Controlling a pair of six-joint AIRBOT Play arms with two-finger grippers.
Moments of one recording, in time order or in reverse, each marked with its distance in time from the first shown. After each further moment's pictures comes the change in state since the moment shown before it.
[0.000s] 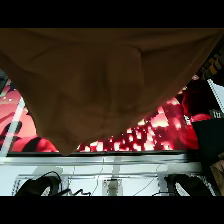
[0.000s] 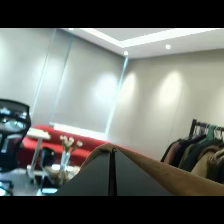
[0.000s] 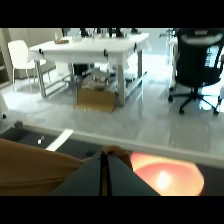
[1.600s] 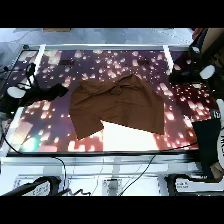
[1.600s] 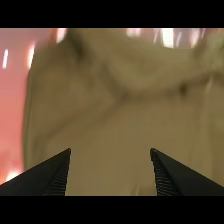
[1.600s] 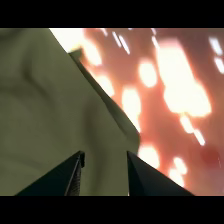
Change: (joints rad) left arm 0.433 -0.784 -0.015 0.098 -0.721 -0.121; right arm -0.352 -0.777 0.006 -0.060 0.220 -0.058
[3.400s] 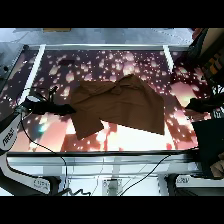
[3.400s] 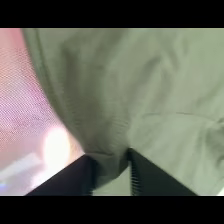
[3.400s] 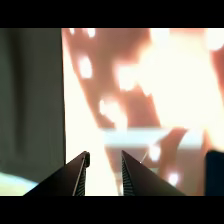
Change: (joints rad) left arm 0.063 -0.449 0.052 -0.114 -0.191 0.389; right arm -0.375 -0.015 -0.222 0.130 0.346 -0.207
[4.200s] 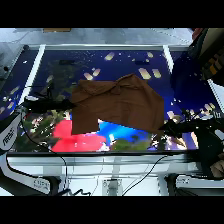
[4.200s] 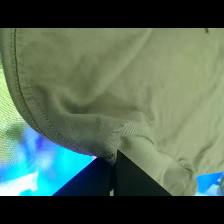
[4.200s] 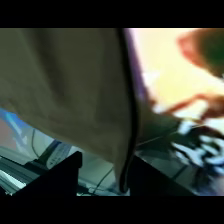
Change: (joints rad) left arm 0.000 0.000 0.001 -0.203 0.042 0.019; right arm 0.074 -0.003 -0.542 0.315 -0.140 -0.025
